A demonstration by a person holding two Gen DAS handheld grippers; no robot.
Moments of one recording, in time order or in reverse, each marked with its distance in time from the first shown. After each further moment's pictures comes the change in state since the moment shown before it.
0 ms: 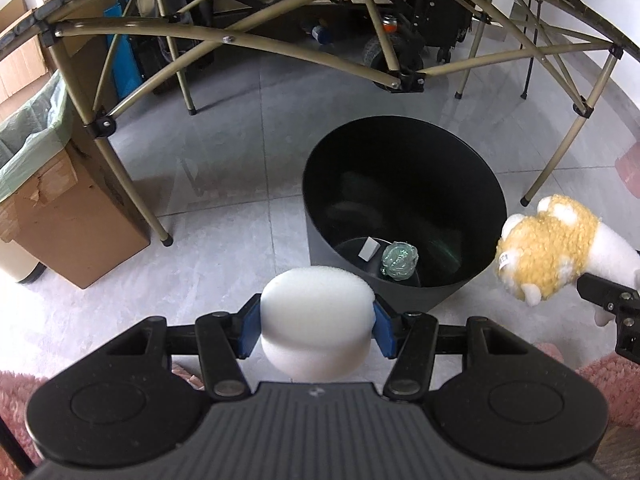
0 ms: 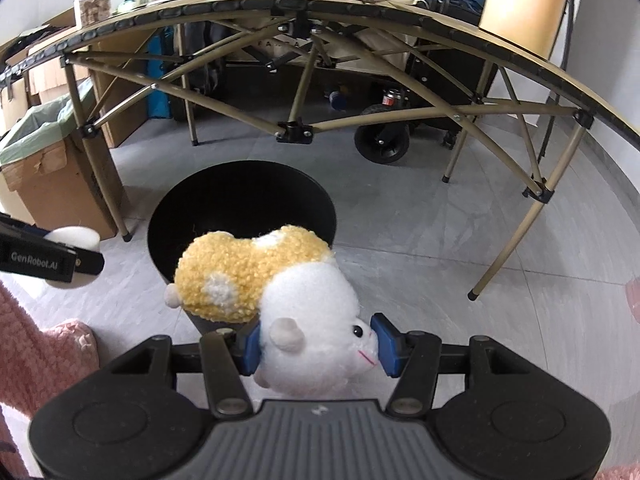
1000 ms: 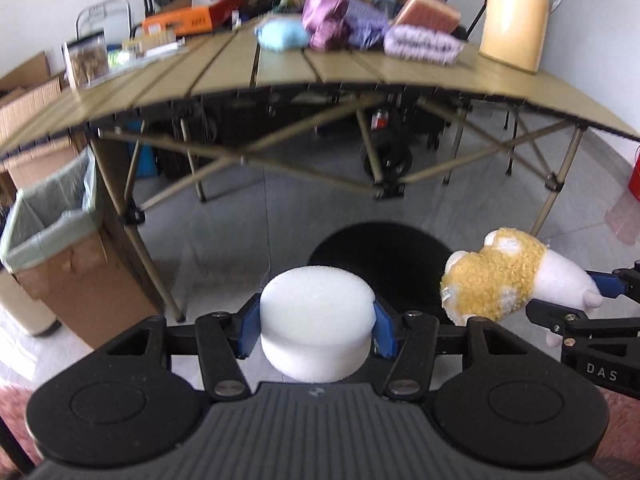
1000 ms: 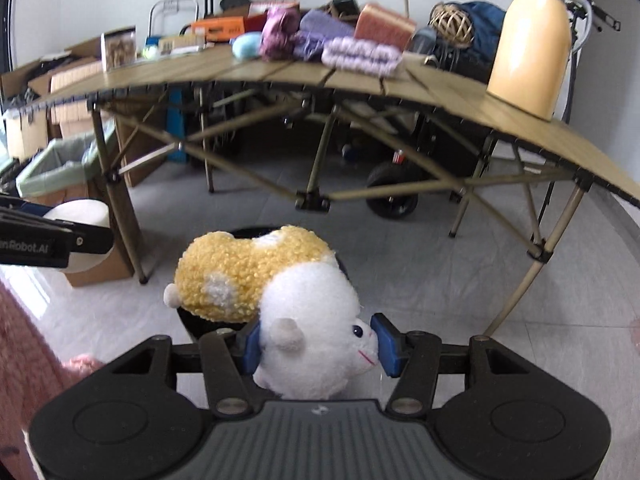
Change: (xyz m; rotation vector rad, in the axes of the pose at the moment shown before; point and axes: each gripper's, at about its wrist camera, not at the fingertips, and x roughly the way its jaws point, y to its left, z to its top) left arm -0.073 -0.003 0.008 -0.010 -0.257 0.004; right arm -0.034 0.012 0.023 -0.053 -0.141 0.030
